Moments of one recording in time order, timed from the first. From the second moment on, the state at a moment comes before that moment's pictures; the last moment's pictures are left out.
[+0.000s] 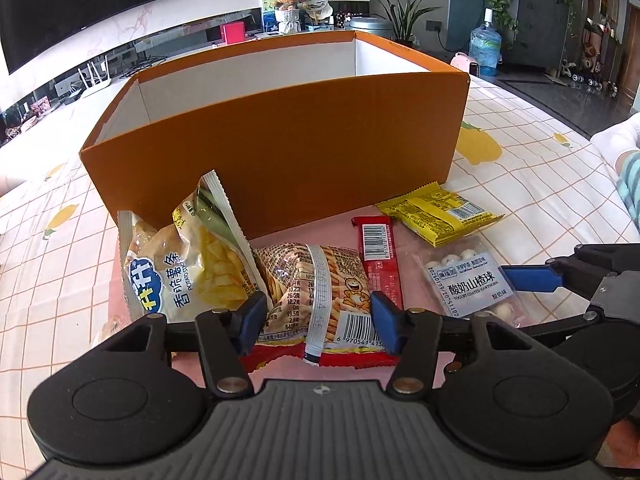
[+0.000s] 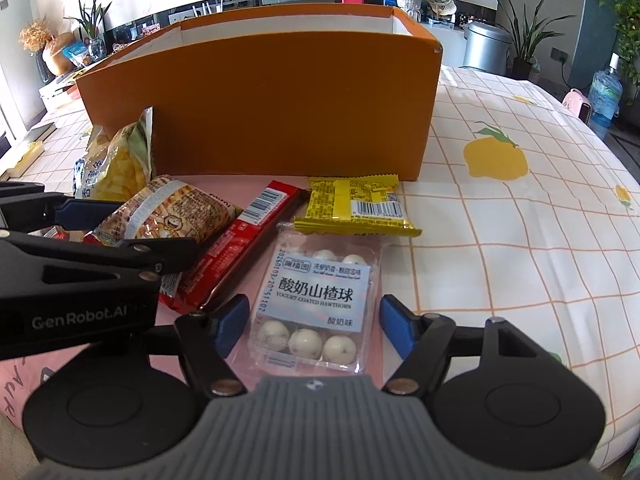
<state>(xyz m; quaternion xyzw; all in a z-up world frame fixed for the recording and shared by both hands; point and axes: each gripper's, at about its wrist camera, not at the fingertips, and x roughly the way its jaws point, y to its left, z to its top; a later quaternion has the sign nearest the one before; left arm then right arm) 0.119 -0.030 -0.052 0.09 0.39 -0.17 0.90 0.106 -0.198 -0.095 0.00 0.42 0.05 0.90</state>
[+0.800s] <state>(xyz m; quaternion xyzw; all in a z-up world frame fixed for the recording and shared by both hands) 0.093 -0.021 -0.036 0.06 0.38 -0.16 0.91 0.092 -0.198 -0.083 -0.01 0.43 0.07 0.90</state>
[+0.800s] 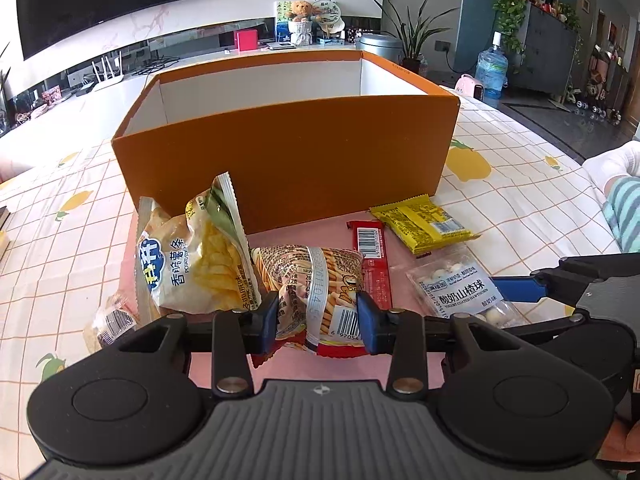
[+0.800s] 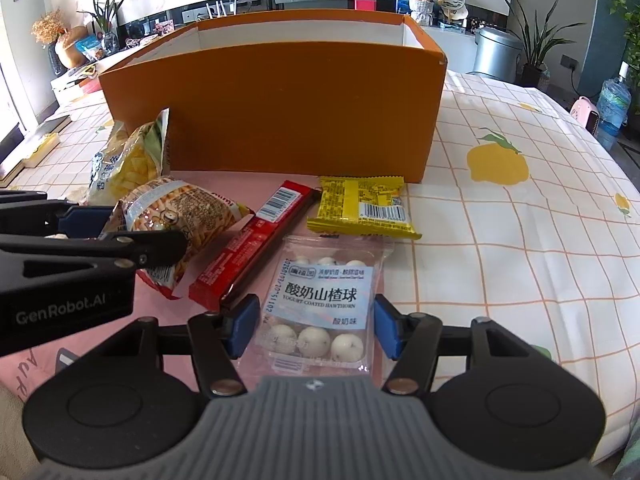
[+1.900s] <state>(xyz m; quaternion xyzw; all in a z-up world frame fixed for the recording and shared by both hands) 0.059 0.003 0.041 0.03 0.28 -0.12 0.95 0.047 -0.187 0.002 -0.03 0.34 0.10 0.93</state>
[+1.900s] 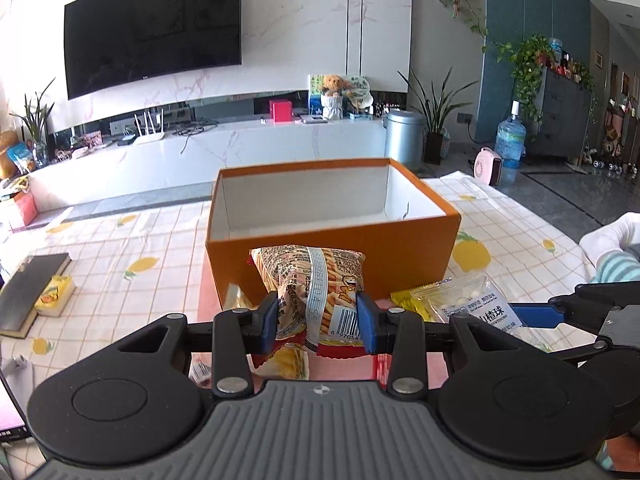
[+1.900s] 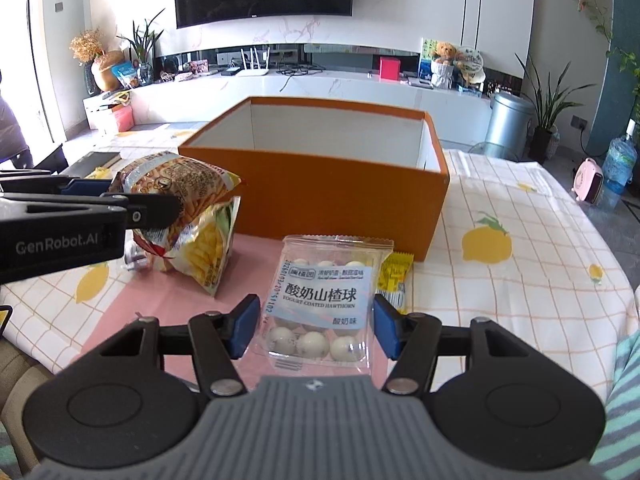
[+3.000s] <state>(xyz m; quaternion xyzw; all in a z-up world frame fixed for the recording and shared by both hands) 0.169 -0.007 0.080 0.04 0.28 -0.12 0.95 0.194 -0.188 0.073 -0.06 0.32 0.12 0.94</state>
